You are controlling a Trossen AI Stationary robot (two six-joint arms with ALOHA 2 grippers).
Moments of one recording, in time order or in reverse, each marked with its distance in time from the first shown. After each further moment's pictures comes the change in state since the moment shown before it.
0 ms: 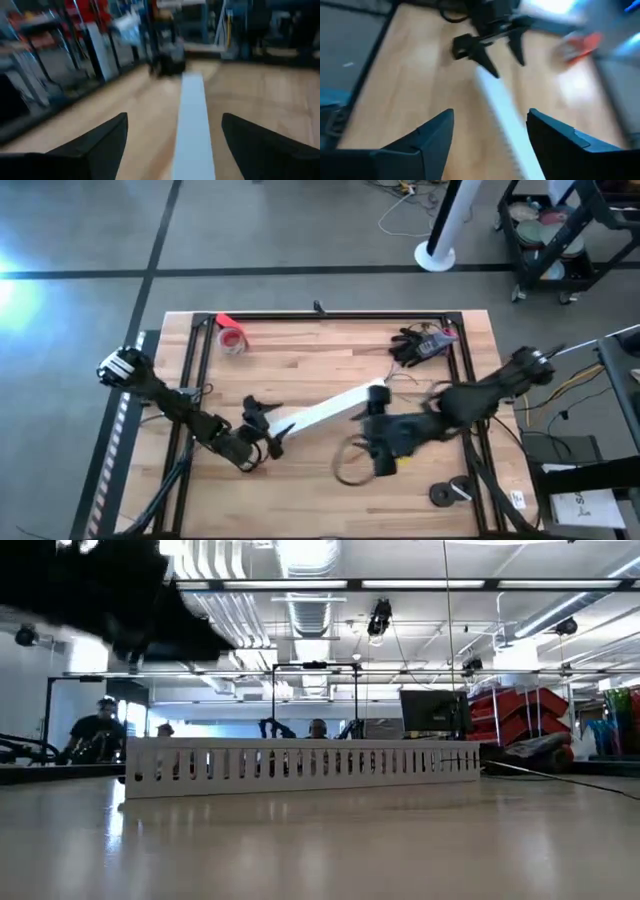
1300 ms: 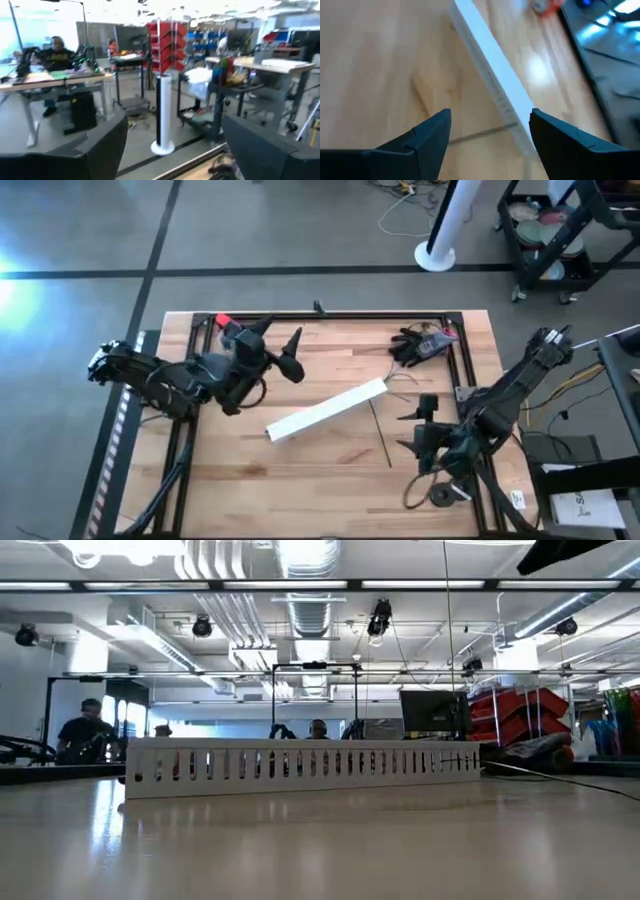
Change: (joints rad) left arm 0.306 -0.084 0.796 -0.326 -0.133 0.385; right arm 0.239 -0.381 -0.688 0.122 0.159 0.247
